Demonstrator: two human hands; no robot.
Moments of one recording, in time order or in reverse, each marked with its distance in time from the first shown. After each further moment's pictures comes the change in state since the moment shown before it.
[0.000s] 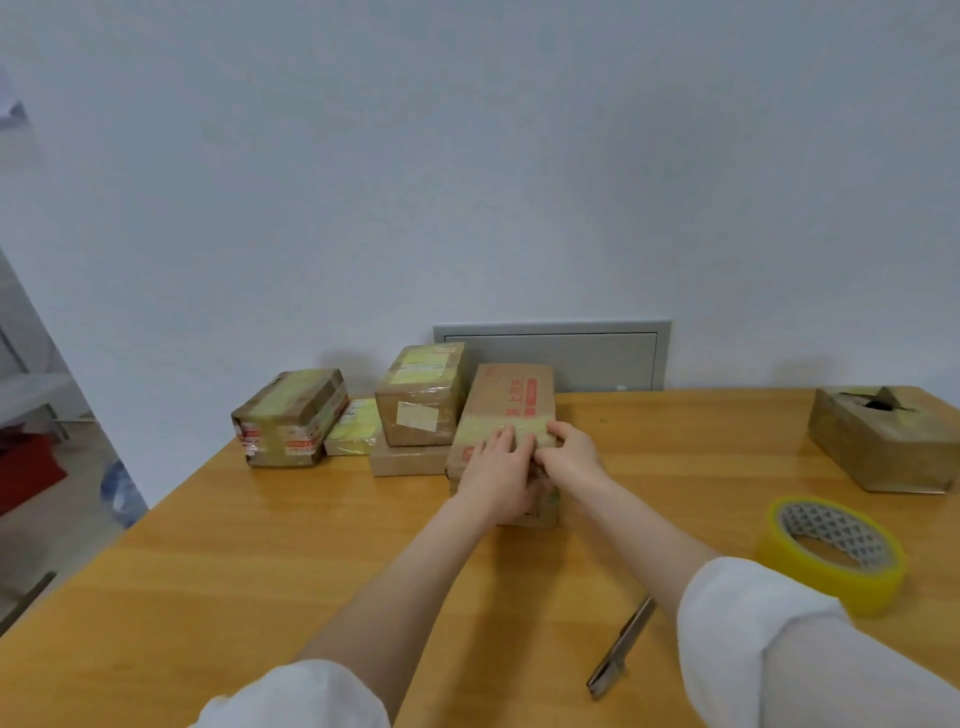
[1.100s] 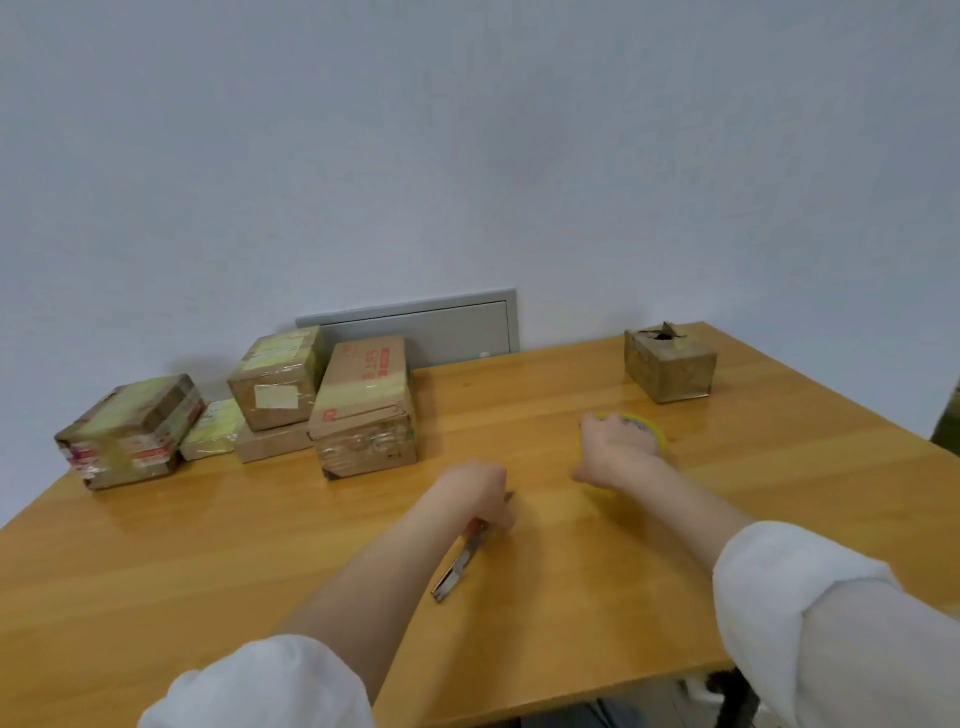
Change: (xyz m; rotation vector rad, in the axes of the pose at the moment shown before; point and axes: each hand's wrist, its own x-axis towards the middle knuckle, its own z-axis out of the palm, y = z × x) left_hand -0.037 0.140 0.020 0.033 -0.529 0.036; right_hand -0.079 0.066 -0.186 -1.180 0.109 0.160
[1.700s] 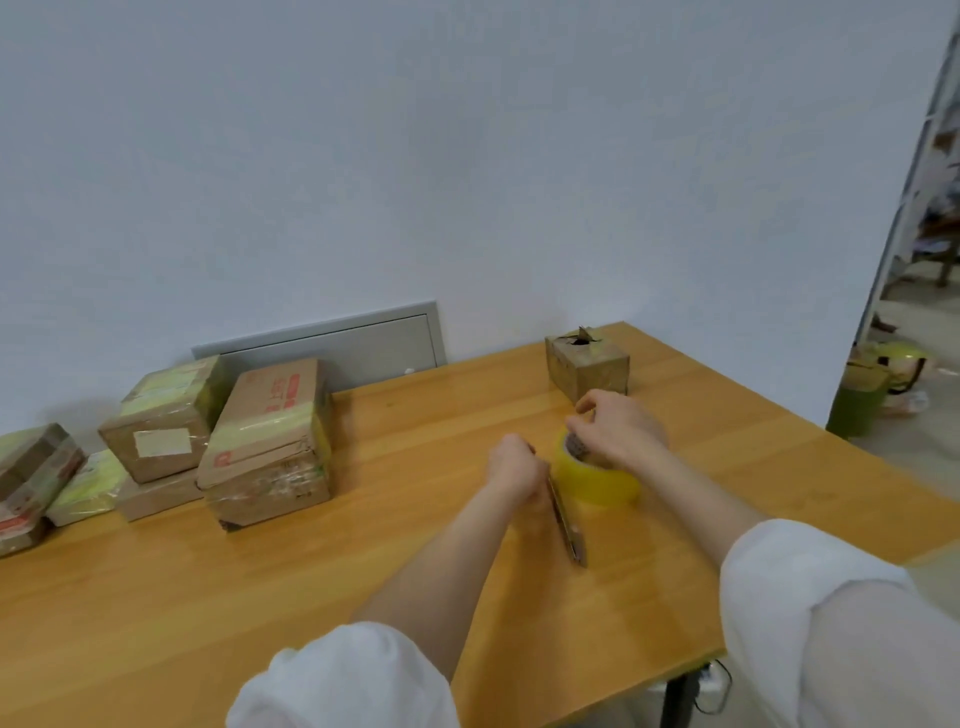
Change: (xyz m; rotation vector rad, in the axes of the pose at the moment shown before) left_hand 0.068 0.127 0.008 -0.766 0.280 0.042; right_hand 0.024 0.103 -0.014 0.430 0.265 0.101
